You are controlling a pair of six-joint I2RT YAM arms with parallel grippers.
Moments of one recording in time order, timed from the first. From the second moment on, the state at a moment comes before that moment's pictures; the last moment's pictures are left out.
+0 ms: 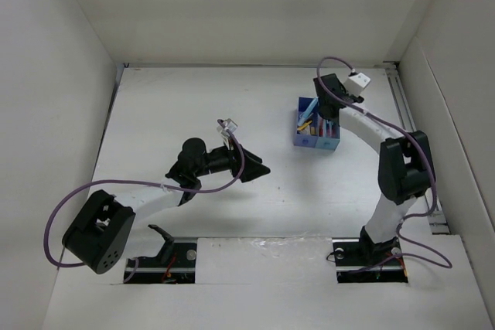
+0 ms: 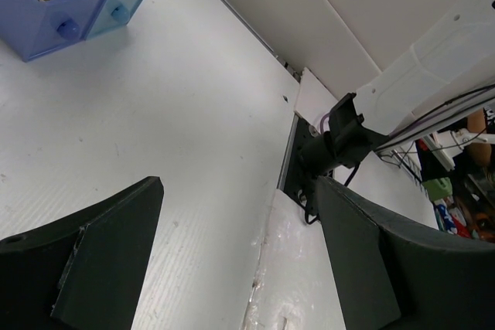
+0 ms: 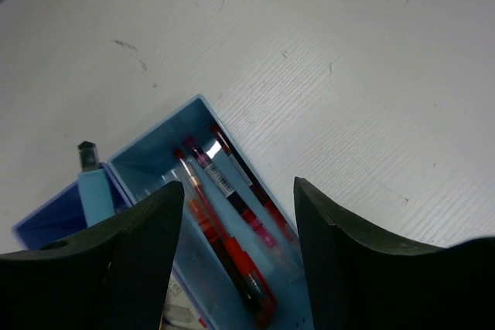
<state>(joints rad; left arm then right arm) -0.60 1.25 0.44 0.77 0.71 -0.69 0.31 1.81 1.33 -0.40 0.82 0.81</state>
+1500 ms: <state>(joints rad) -0.57 1.00 0.45 0.38 0.12 -0.69 0.76 1.18 0.70 -0.08 0.28 0.77</state>
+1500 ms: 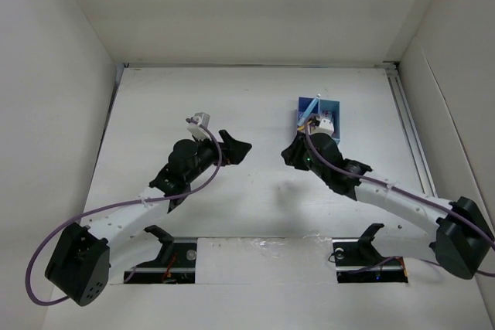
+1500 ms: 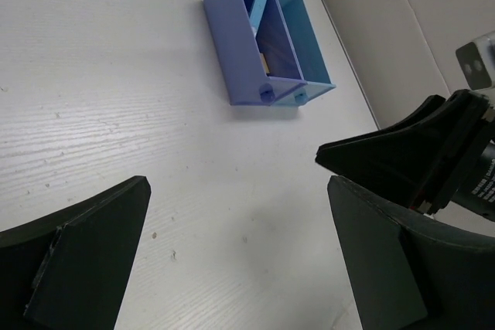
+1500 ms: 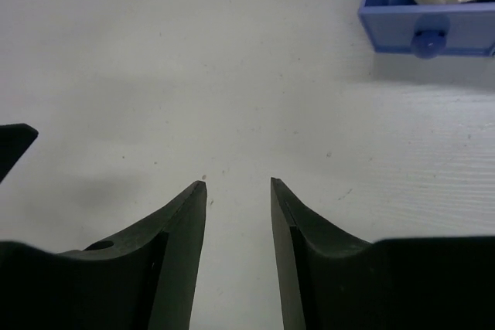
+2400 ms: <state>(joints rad) -0.57 0.85 0.40 0.32 -0.15 -0.66 0.81 1.49 0.74 0.03 0.04 0.64</state>
